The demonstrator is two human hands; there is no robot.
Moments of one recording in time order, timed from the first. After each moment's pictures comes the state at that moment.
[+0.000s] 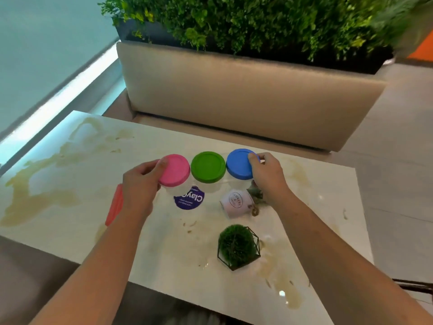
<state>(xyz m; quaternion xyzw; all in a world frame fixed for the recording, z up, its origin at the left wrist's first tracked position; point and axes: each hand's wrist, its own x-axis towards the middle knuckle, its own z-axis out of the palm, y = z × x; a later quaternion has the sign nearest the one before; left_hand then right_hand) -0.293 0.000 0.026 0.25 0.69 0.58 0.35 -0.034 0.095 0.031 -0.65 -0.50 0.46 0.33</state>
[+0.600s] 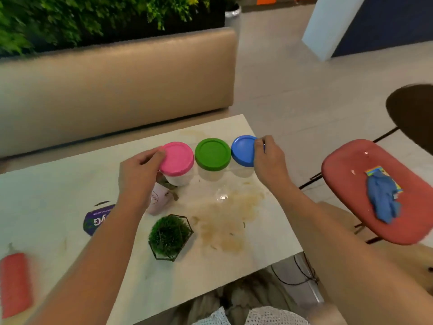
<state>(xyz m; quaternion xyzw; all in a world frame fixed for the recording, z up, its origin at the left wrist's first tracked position) -0.084 0.053 0.036 0.45 0.61 0.43 0.49 0.191 0.000 0.024 -0.78 -0.42 0.23 0.40</state>
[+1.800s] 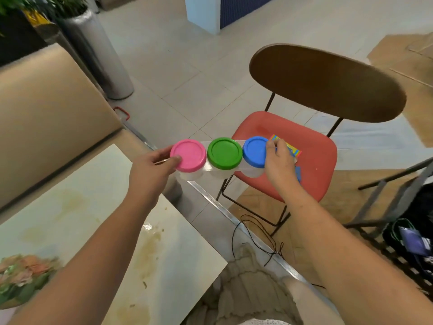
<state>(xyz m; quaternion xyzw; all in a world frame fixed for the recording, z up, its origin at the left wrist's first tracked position) 0.324 0.037 0.000 0.65 0.45 0.21 0.57 0.542 -0.154 -0.034 -0.84 -0.14 0.16 0.51</state>
